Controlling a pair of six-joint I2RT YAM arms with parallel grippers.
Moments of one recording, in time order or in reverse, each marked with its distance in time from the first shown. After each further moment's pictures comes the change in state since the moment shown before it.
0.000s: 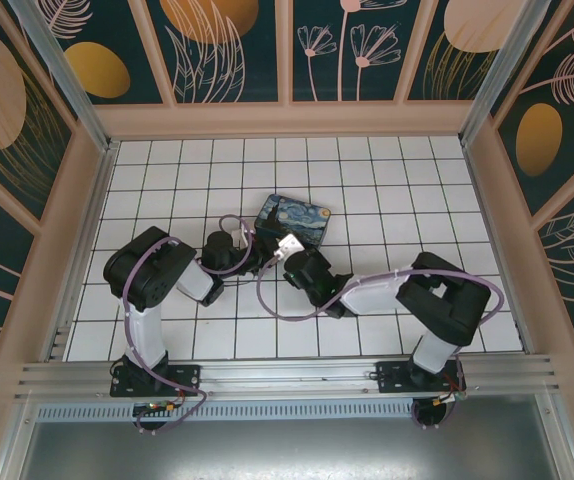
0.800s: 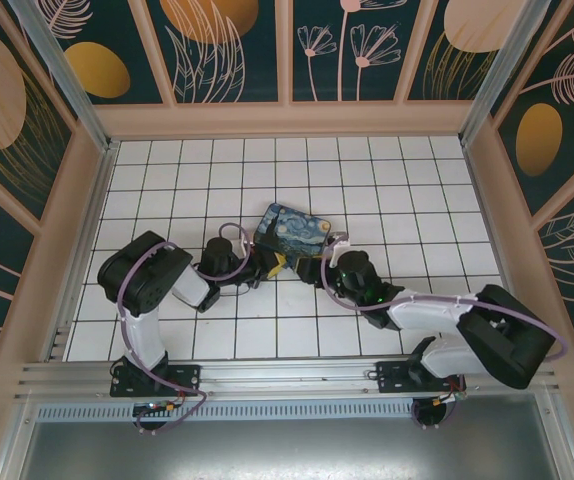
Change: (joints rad) left arm -0.006 -0.053 -0.066 -0.121 0.037 0.092; right arm -0.151 -0.339 -0.303 0.207 -0.490 0.791
